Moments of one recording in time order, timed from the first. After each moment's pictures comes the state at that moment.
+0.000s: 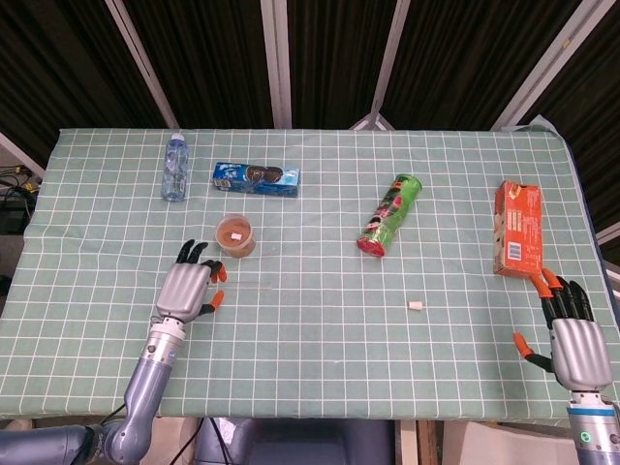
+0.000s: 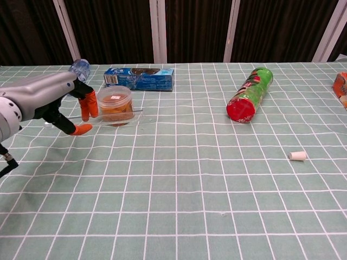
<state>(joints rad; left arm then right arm) -0.57 -1.62 -0.22 -1.74 1.01 1.25 0.69 0.07 -1.17 0.09 -1.62 -1.49 1.49 -0.02</state>
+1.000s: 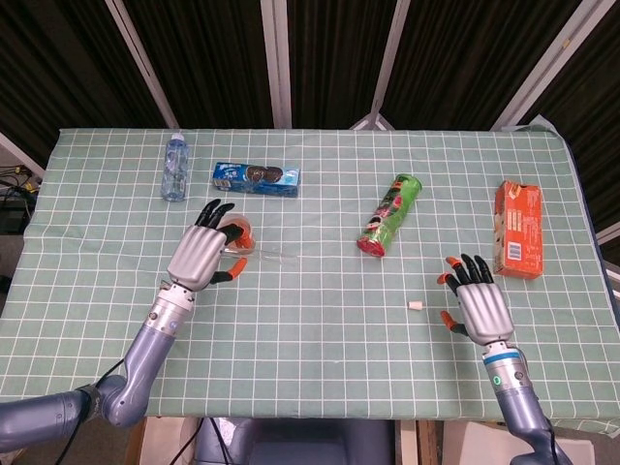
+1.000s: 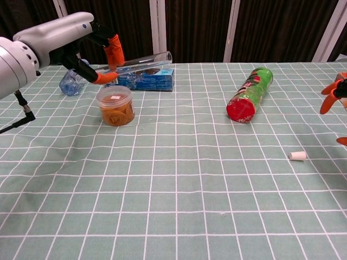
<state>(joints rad) -0.68 -1.54 -0.30 -1.66 1.21 1.15 0.36 0.32 -1.36 0.16 -1.64 -1.29 1.19 -0.37</state>
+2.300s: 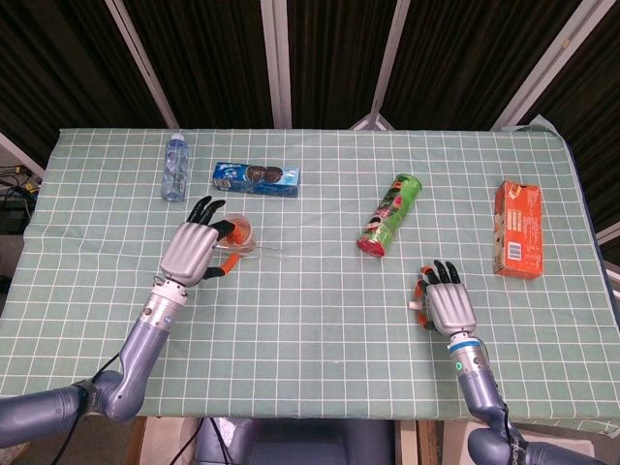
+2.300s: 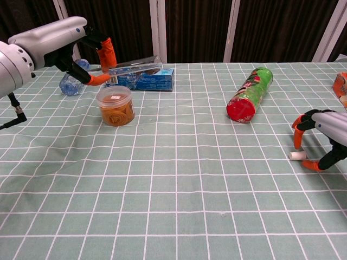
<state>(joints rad) -0.70 -1.53 -0.27 -1.59 1.20 1.16 0.32 0.42 -1.58 0.16 -1.42 -1.13 1.11 -0.44</state>
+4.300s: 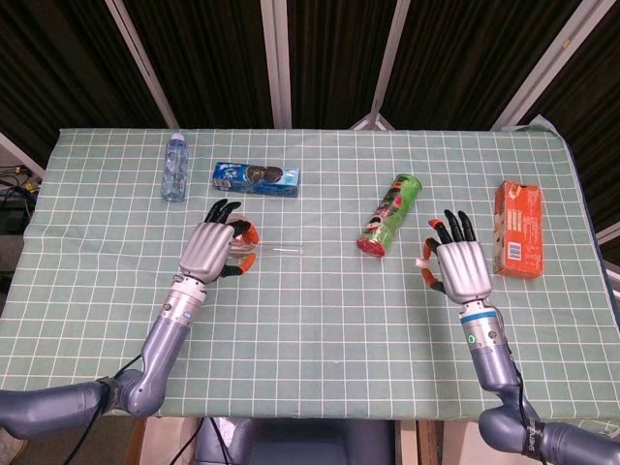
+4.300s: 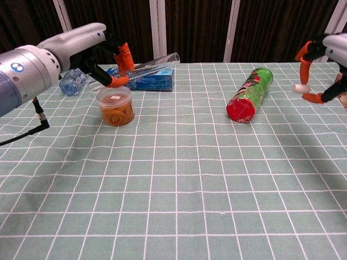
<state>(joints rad) -0.76 -1.62 -0.33 -1.60 1.03 1.13 0.36 0.50 -1.43 0.27 -1.54 -1.24 1.23 -0.46</state>
